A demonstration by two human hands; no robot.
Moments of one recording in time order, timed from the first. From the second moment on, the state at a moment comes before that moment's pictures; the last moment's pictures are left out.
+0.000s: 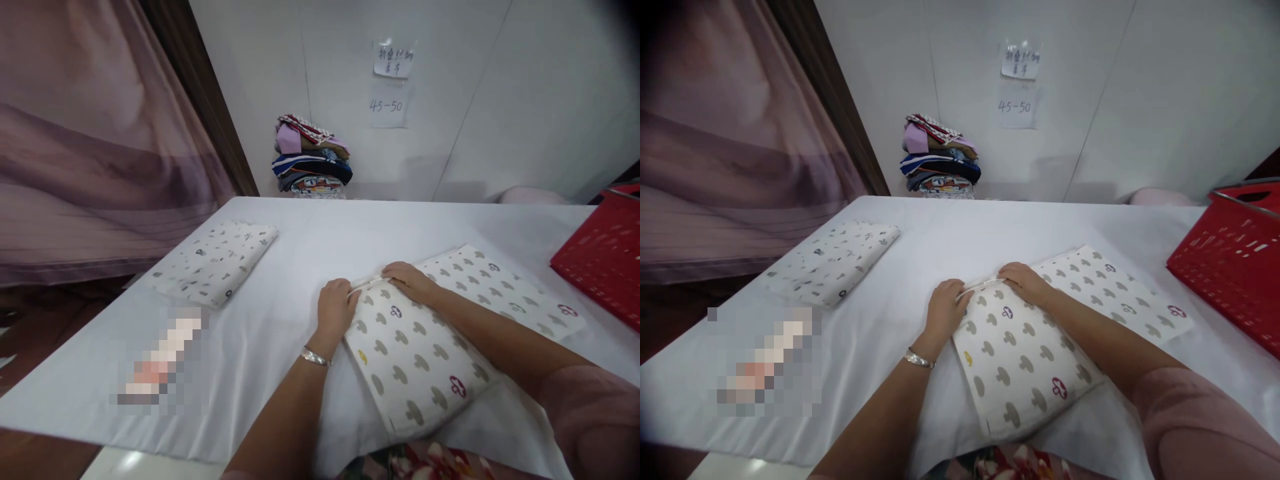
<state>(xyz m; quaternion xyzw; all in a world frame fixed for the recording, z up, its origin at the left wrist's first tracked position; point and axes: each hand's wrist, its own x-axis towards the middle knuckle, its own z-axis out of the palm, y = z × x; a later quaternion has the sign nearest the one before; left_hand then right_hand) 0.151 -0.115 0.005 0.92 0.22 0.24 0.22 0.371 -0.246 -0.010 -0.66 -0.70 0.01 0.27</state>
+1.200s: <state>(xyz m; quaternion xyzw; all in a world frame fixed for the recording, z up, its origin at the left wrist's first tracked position) 0.145 -0.134 0.018 0.95 0.09 0.21 0.19 0.353 -0.266 0.012 -0.67 -0.70 -0.02 0.25</state>
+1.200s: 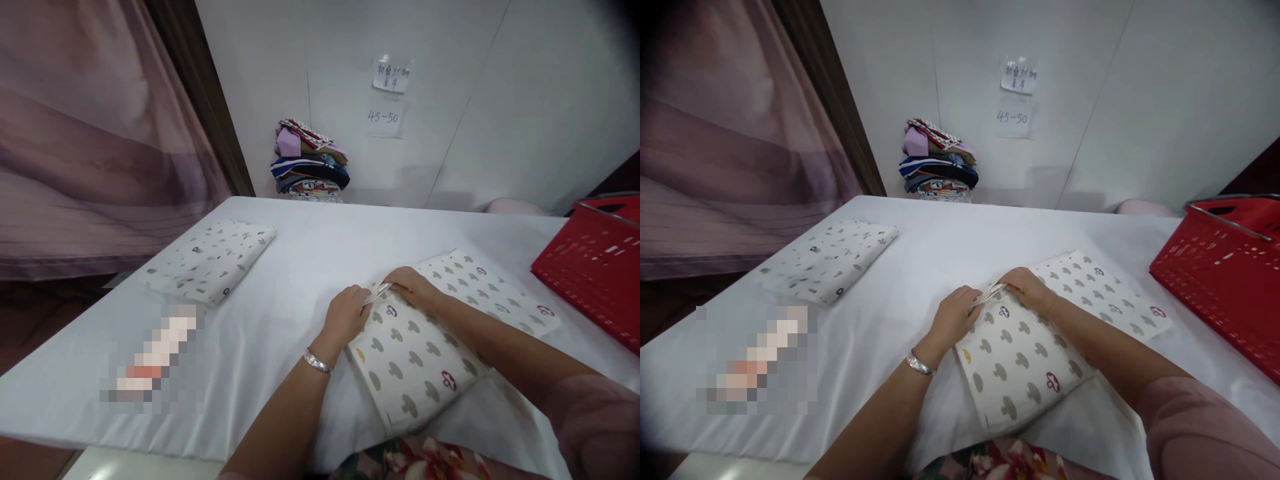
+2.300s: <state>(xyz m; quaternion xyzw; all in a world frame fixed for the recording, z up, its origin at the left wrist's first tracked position) 0.160 -0.103 0.000 0.88 0.26 0.22 0.33 0.386 -0.233 0.011 -0.72 -0.68 0.02 0.13</state>
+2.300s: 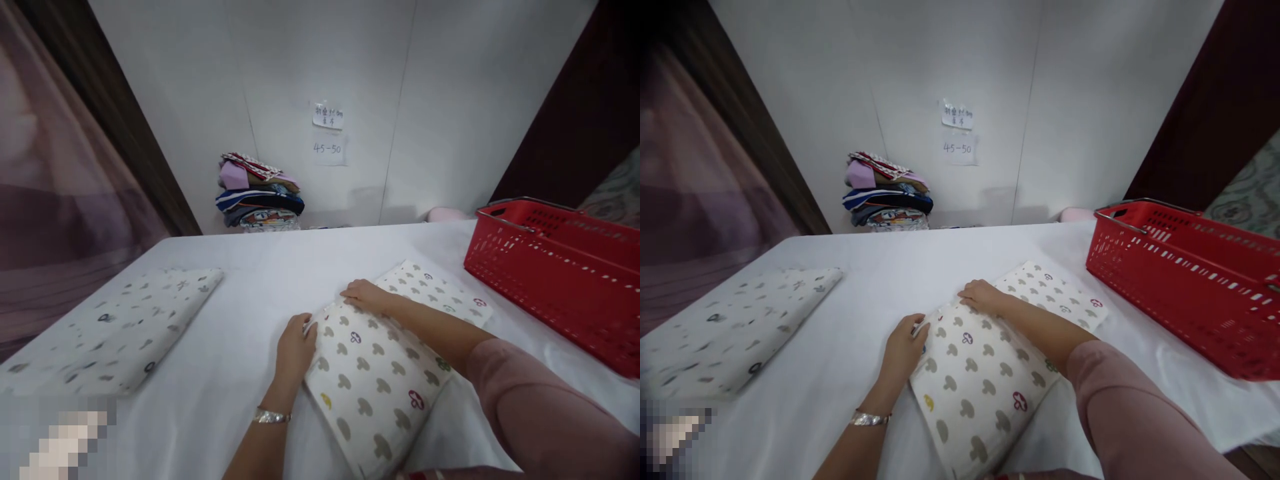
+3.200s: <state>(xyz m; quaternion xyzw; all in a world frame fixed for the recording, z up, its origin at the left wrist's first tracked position) 0.153 -0.121 0.031 0.90 0.36 0.06 0.24 0.395 -0.249 0.029 -0.77 -0.62 0.11 0.08</state>
